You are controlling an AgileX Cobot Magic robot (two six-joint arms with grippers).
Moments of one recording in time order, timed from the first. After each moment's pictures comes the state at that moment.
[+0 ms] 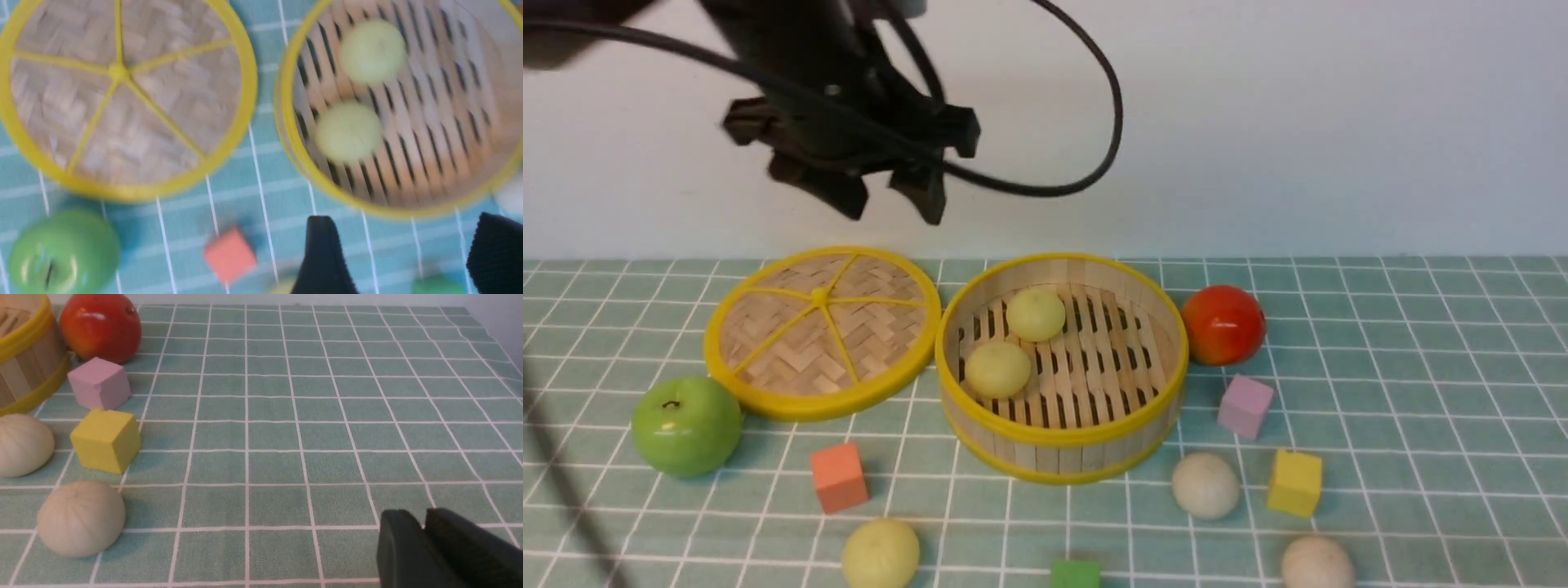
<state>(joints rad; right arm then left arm) -0.07 -0.01 0.01 -0.08 0.38 0.10 -0.40 1.71 -1.81 -0.02 1.23 -0.22</state>
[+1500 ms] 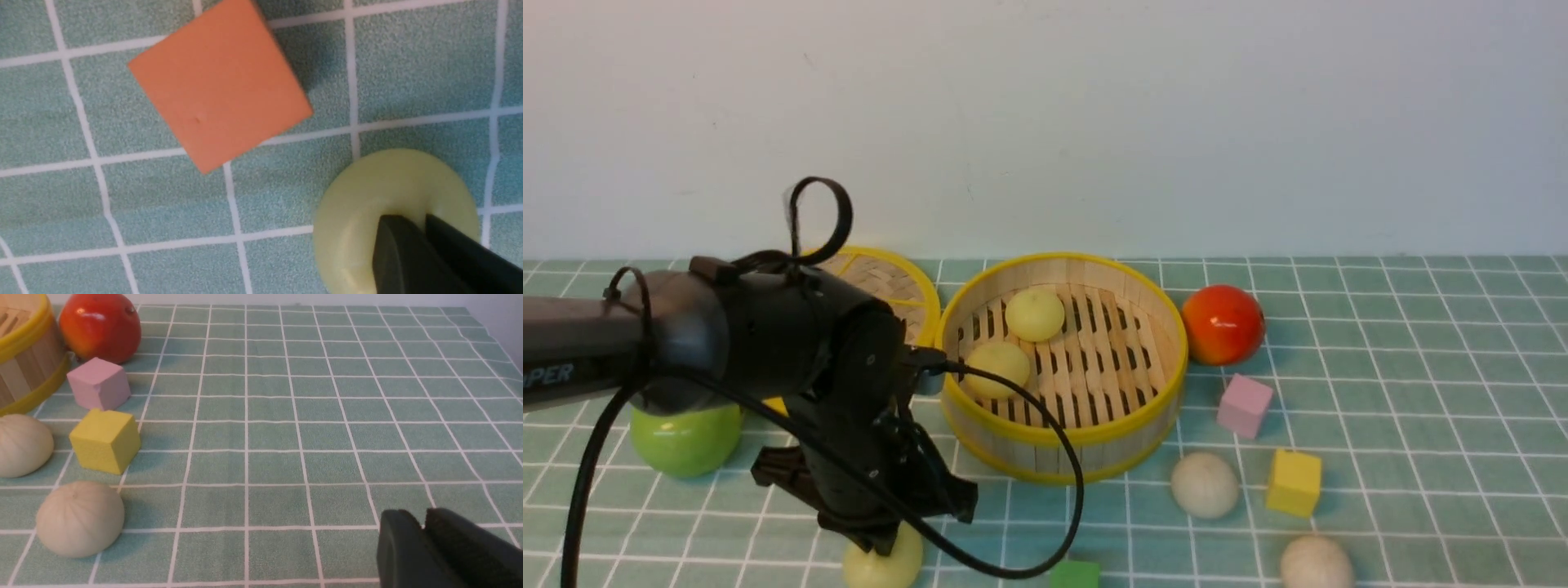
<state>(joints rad) -0.07 -0.01 0.01 -0.08 0.38 0.10 -0.51 1.78 -1.07 0.07 0.78 -0.41</state>
